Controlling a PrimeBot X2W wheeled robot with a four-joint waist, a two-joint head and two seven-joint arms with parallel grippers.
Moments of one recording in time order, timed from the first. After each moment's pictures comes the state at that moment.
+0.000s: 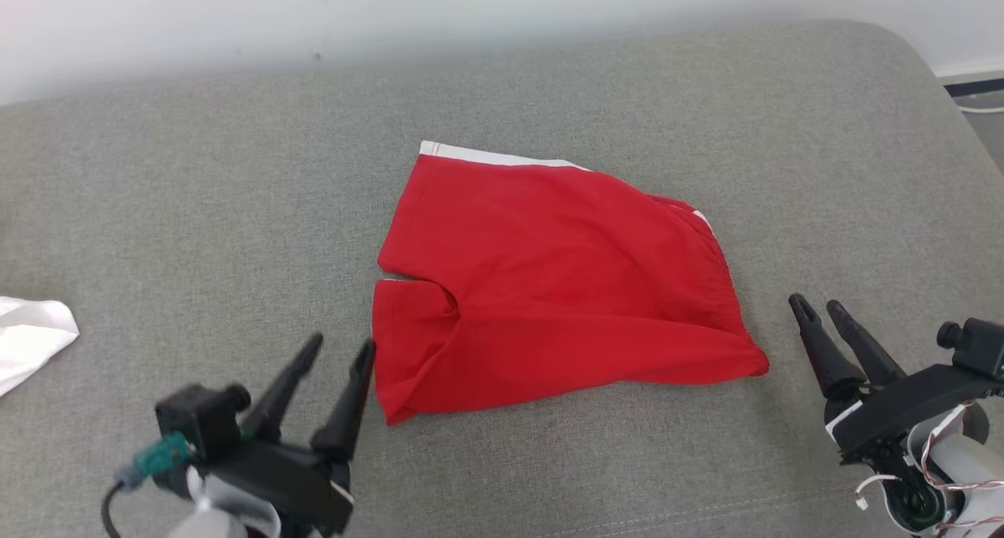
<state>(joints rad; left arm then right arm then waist) -0.25 0.38 -0.55 0.17 -0.86 0.00 -0.20 -0.46 -0.56 0.77 0.42 1.27 0.12 -0.25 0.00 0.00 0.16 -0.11</state>
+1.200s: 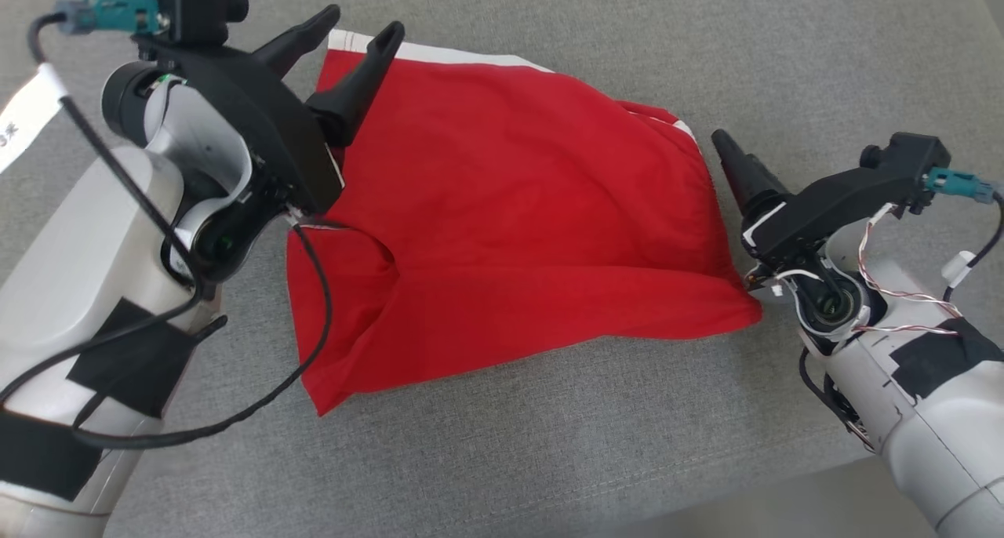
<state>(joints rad) -0.97 0.36 -0.58 0.36 -0.96 -0.11 0.27 -0.88 -0.28 0.69 0.70 1.42 0.03 0.01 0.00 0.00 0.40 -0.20</state>
